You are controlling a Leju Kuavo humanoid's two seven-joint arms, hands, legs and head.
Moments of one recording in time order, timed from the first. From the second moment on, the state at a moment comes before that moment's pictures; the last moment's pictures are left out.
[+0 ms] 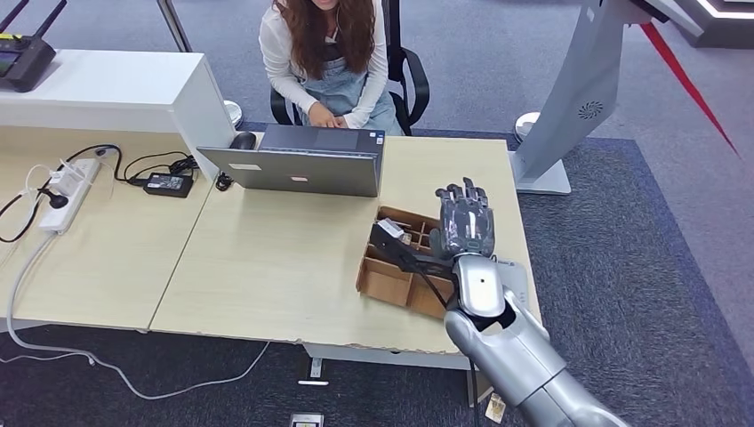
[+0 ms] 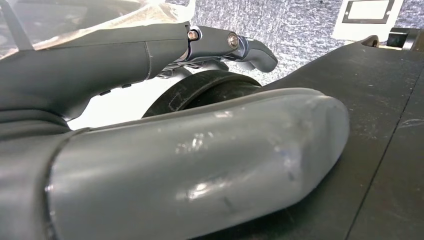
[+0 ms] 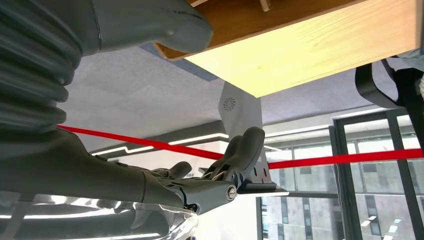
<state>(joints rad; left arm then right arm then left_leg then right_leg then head) -0.14 -0.08 -0.85 -0.23 -0.58 -0.01 0.25 -0.62 0.01 0.74 -0.99 1.21 -0.14 0.55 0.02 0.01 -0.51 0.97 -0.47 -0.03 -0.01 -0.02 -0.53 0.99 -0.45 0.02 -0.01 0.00</state>
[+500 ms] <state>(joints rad) -0.13 -0.08 -0.85 -0.23 -0.57 0.01 0.26 -0.56 -0.01 0.73 -1.14 1.10 -0.12 0.46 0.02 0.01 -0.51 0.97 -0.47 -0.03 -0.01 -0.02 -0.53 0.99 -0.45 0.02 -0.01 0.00</state>
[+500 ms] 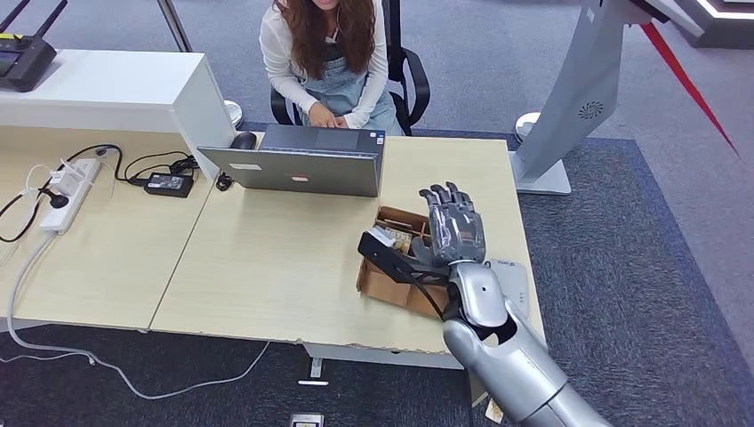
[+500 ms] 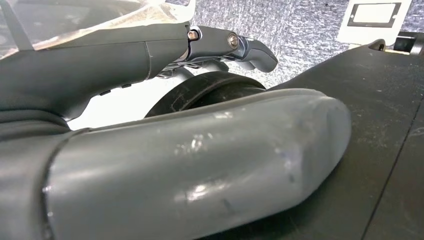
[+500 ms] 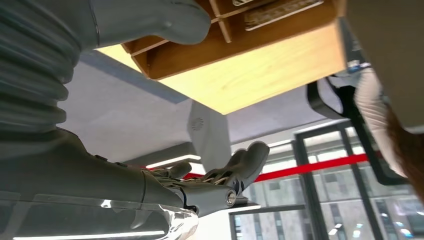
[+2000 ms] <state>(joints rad) -0.13 -0.08 -0.85 -0.23 -0.57 0.02 0.26 -0.50 -0.06 0.75 -1.33 1.20 0.00 0.51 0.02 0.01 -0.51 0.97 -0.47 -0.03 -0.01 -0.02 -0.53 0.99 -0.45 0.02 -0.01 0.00</state>
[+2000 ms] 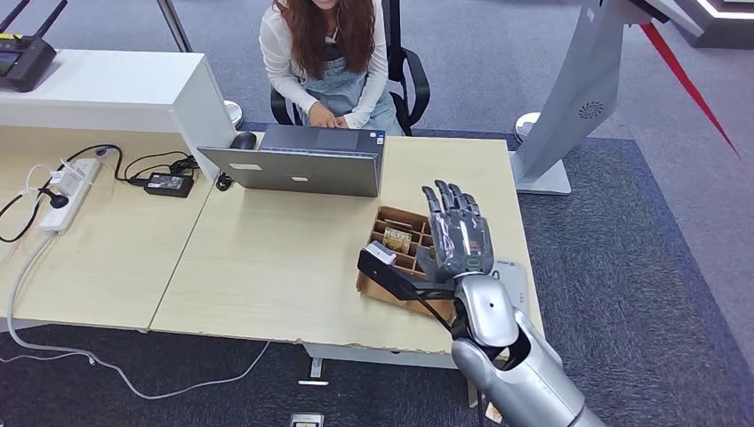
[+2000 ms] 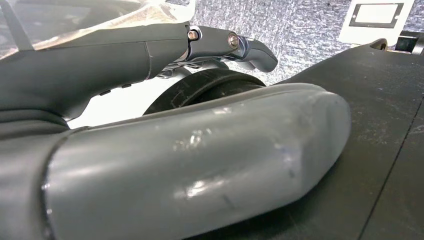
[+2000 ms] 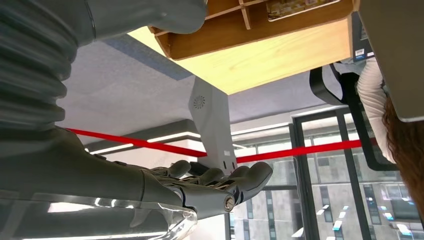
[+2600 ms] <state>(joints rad) -0.13 -0.08 -0.85 -0.23 -0.58 0.02 0.26 -0.50 -0.05 0.75 -1.29 1.21 0.05 0.52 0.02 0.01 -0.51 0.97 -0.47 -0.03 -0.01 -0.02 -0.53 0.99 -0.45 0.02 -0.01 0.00</state>
